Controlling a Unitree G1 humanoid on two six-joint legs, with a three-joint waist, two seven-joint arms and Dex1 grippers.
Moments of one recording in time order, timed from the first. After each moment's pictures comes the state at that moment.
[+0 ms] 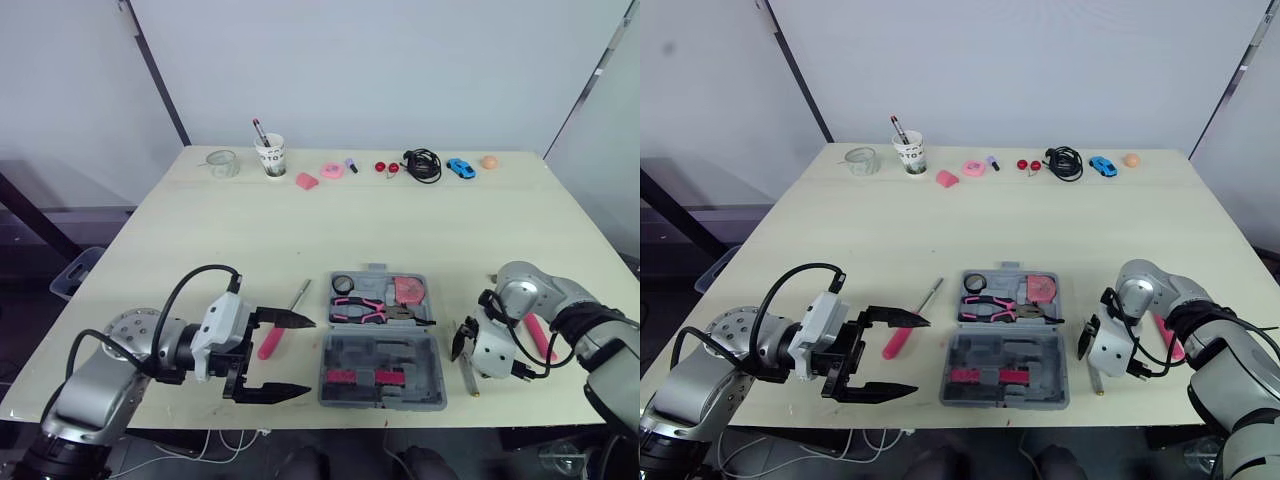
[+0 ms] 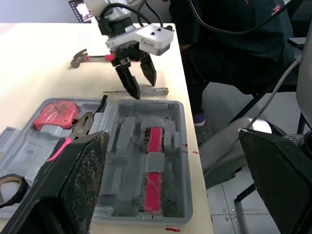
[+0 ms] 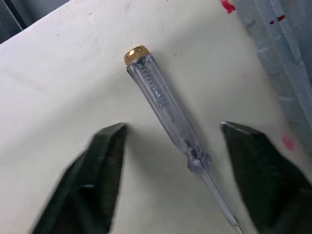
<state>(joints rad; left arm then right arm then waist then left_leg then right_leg) -0.05 0.86 0.06 -0.35 -0.58 0.20 -1.37 -0.88 -0.68 0.71 0.91 -0.32 -1.12 1.51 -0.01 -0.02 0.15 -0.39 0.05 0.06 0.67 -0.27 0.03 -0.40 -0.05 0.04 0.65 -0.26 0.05</state>
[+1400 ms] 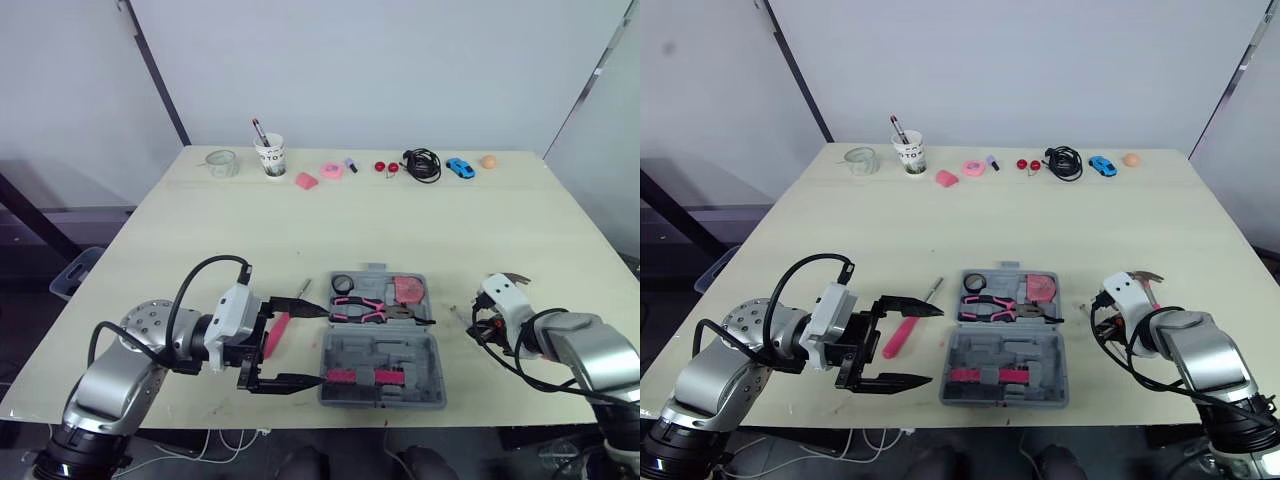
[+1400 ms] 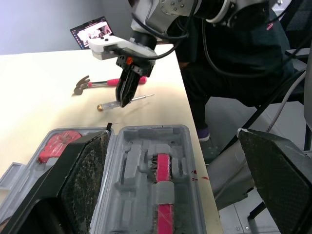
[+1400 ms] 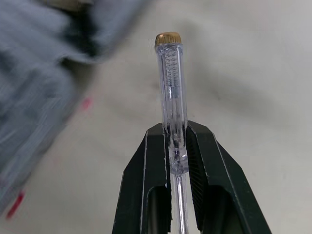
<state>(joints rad) -0.12 0.80 0.03 -0.36 -0.59 0.20 -1.35 -0.28 -0.59 0.02 -0.32 0.11 1.32 0.67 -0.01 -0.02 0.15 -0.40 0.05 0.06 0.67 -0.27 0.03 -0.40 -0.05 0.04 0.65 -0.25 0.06</state>
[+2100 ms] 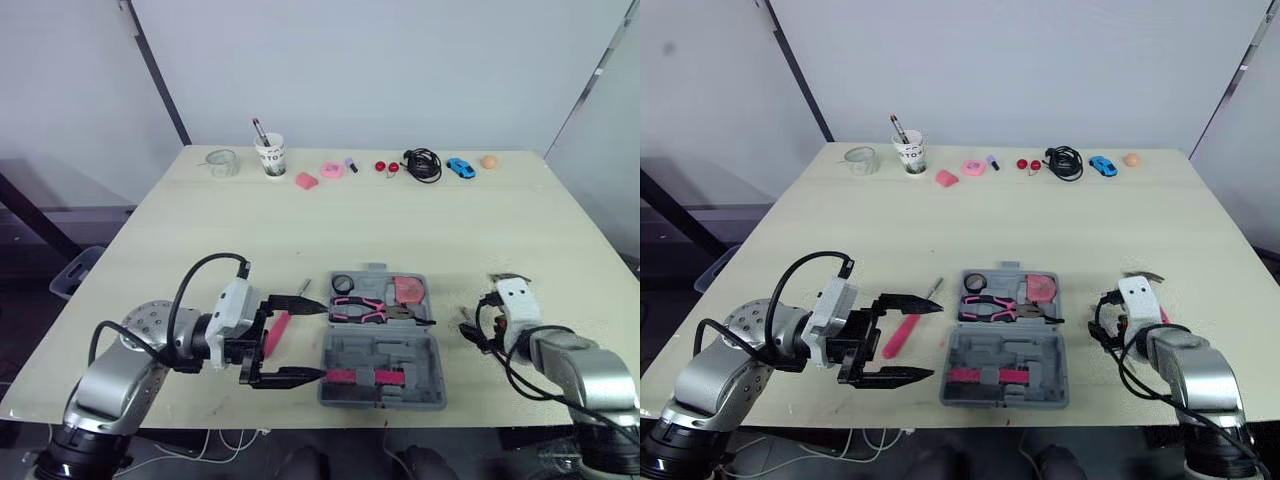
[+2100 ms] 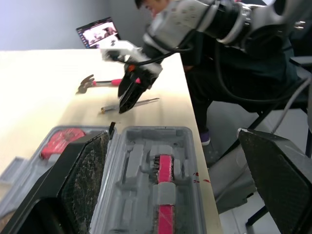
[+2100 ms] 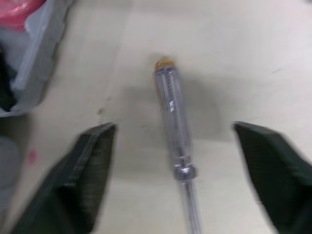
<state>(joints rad) -0.12 0.79 0.04 -0.36 -0.62 0.26 -1.32 -0.18 -0.41 -0.13 -0.33 0.14 1.17 0.41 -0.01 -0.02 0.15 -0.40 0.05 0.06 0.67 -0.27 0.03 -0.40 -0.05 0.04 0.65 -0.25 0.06</state>
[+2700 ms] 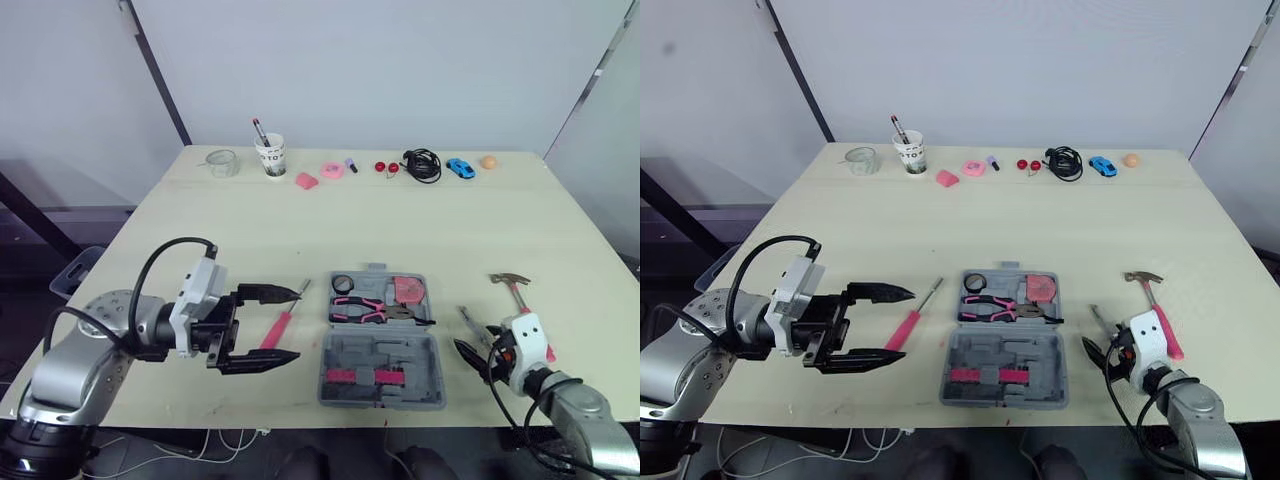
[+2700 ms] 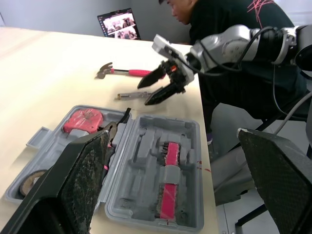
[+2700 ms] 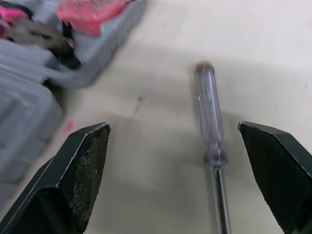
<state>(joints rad) -0.12 0.89 0.16 -0.32 -0.71 0.36 -1.36 0.10 -0.36 -0.16 -0.09 0.20 0.35 0.59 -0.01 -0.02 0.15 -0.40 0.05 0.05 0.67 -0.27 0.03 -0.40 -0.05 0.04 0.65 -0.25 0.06</state>
